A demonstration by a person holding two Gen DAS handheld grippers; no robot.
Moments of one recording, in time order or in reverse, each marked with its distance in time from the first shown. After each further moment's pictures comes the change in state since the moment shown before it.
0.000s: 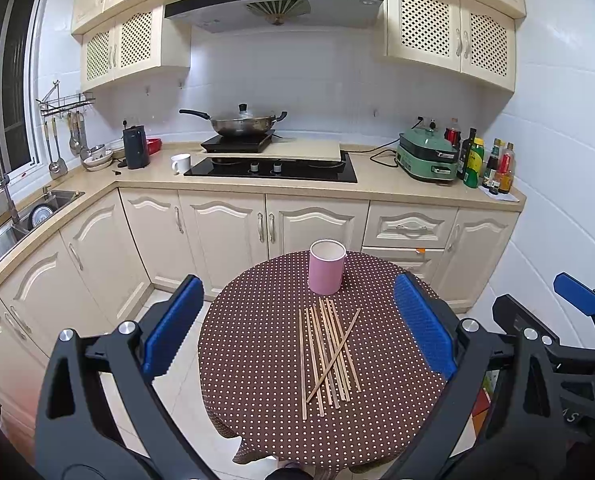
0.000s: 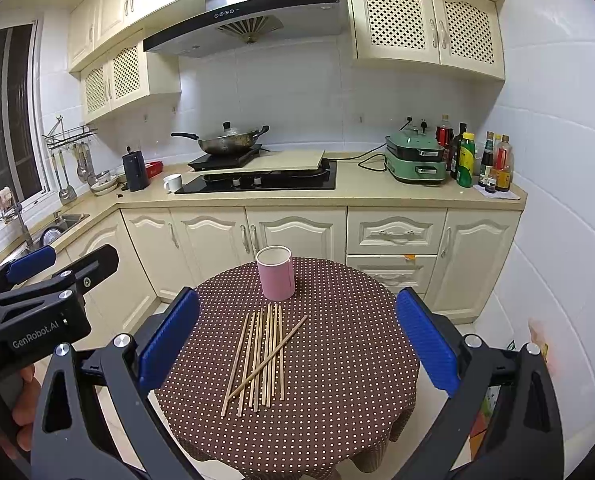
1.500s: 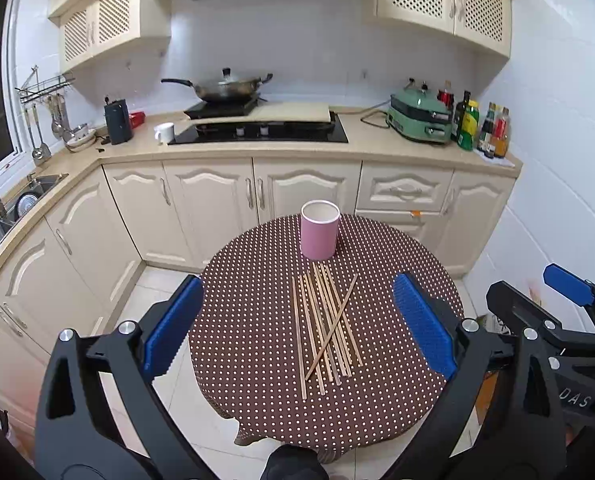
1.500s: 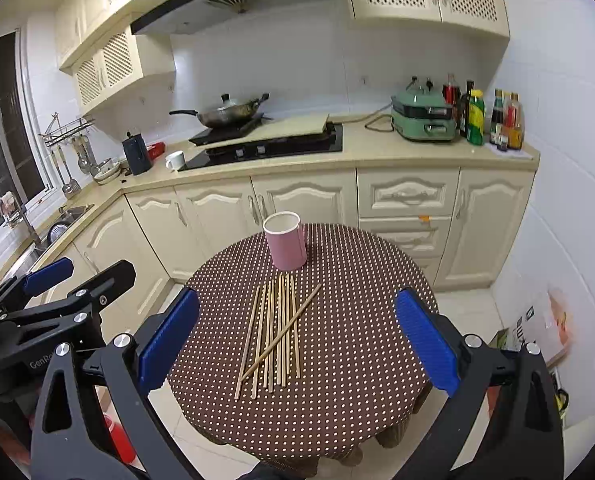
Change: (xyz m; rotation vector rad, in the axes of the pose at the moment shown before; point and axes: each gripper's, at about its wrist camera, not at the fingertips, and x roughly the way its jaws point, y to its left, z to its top) left arm 0.043 0.003 -0.016 0.038 0.142 -0.048; right arm 0.038 -0.007 -0.017 0.050 0.148 0.026
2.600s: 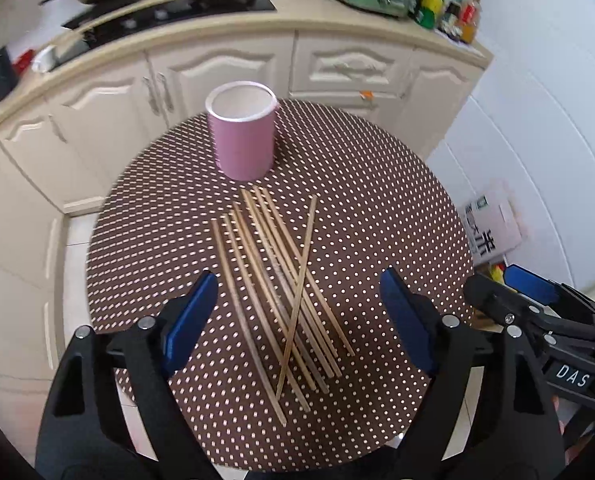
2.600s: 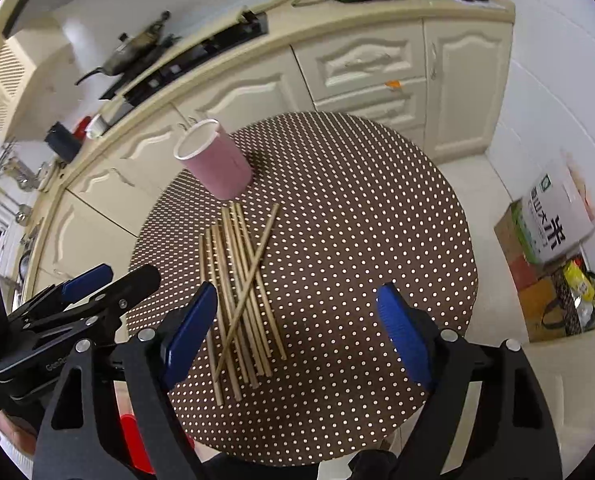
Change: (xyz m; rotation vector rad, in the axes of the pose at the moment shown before) left arm 0.225 -0.030 -0.007 0.158 0.462 -0.278; right arm 0.155 -0.063 -0.027 0.368 0.396 -0.054
